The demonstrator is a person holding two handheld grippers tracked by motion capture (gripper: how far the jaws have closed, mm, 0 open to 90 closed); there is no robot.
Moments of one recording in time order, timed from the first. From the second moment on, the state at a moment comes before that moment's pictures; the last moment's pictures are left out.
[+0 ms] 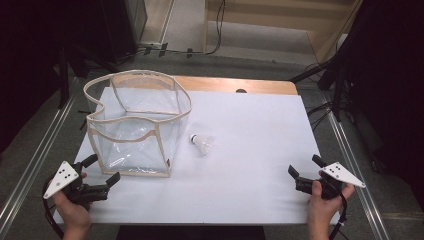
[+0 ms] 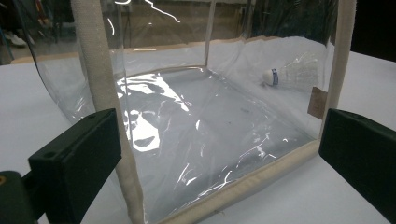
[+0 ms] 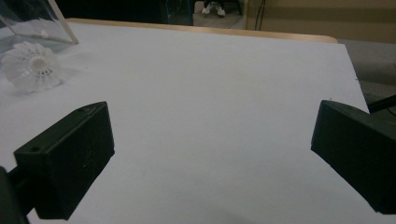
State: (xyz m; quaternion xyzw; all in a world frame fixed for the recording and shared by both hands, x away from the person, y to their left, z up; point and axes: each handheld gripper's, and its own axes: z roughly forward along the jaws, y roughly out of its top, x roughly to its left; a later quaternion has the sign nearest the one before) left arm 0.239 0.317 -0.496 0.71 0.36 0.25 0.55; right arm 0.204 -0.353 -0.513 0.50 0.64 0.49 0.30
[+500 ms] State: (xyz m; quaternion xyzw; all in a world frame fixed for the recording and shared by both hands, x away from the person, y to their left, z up) left arm 0.239 0.318 -0.496 0.70 0.37 0.25 0.56; right arm 0.211 -0.328 -0.496 0.47 0.67 0.49 0.29
